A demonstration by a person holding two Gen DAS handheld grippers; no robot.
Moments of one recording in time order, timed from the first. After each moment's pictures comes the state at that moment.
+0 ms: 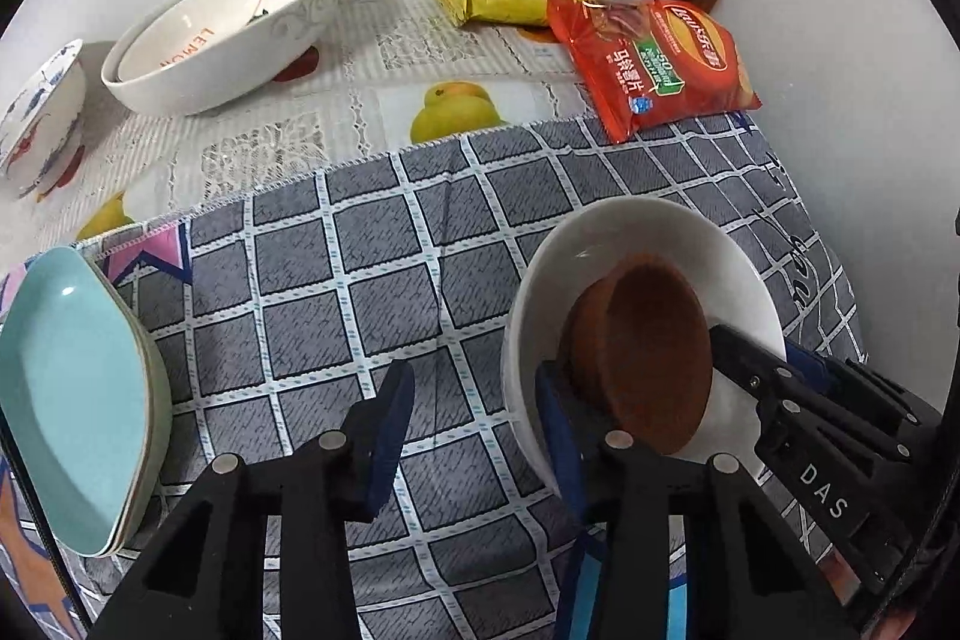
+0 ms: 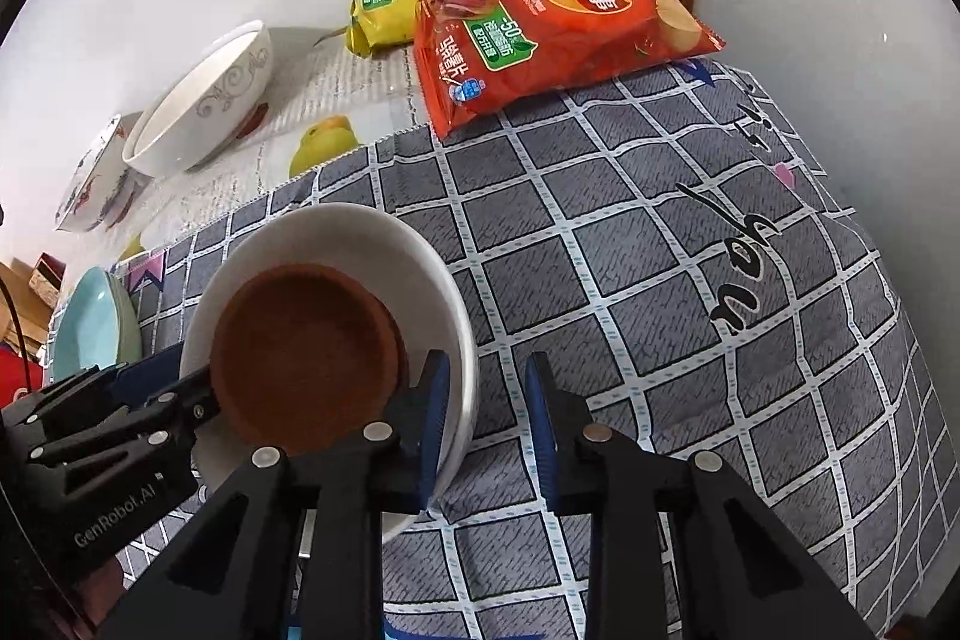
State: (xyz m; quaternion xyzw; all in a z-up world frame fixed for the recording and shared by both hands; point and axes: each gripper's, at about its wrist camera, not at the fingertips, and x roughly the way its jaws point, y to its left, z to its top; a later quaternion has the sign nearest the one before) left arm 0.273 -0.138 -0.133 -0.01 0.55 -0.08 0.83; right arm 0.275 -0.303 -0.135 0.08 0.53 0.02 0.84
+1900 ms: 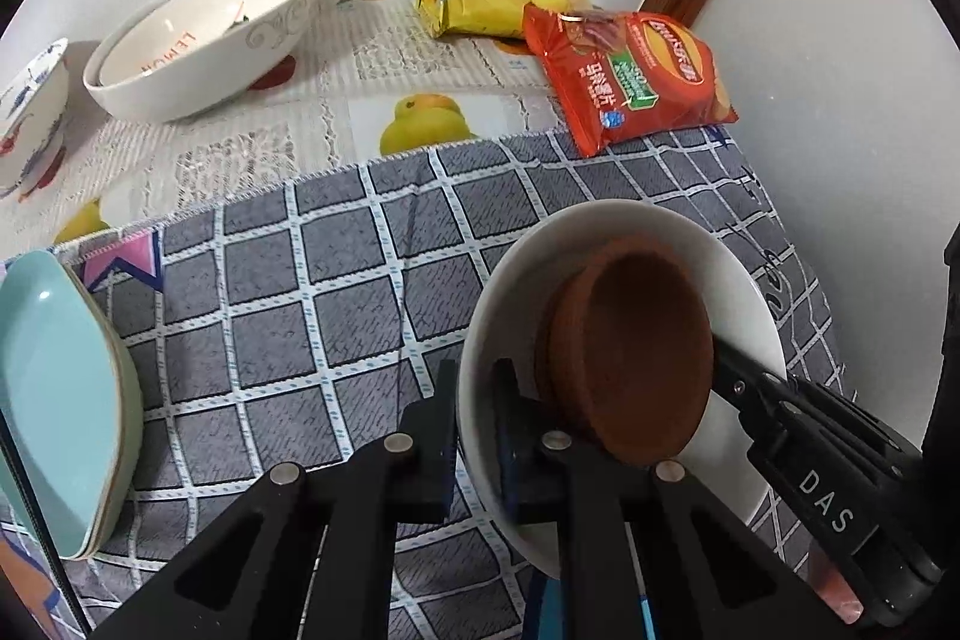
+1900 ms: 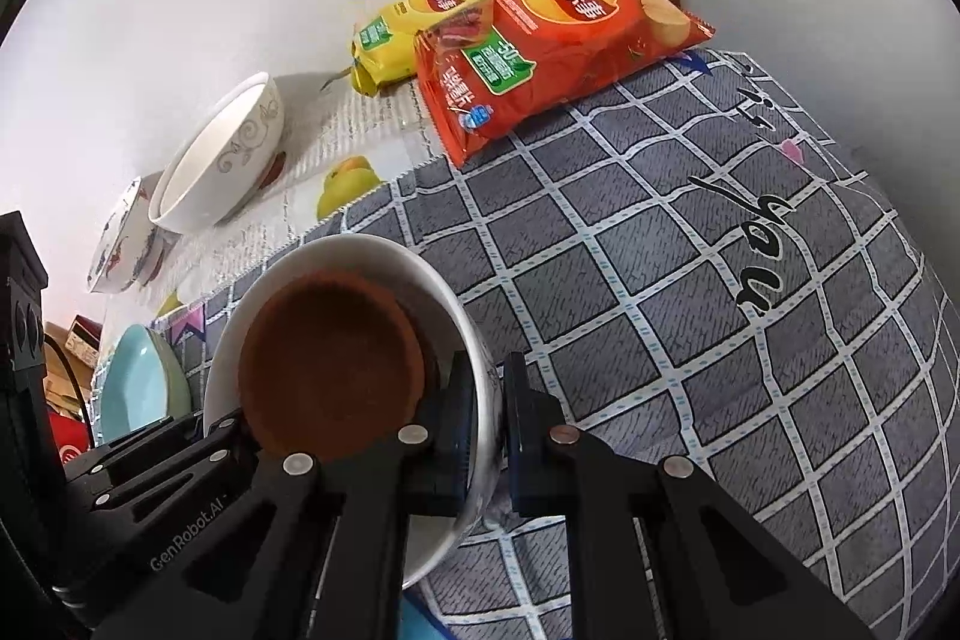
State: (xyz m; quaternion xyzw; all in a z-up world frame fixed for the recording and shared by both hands) left arm 0.272 -0.143 -0.128 -0.03 0.54 -0.10 0.84; right arm 0.265 -0.306 -0.129 0.16 0.51 0.02 0.85
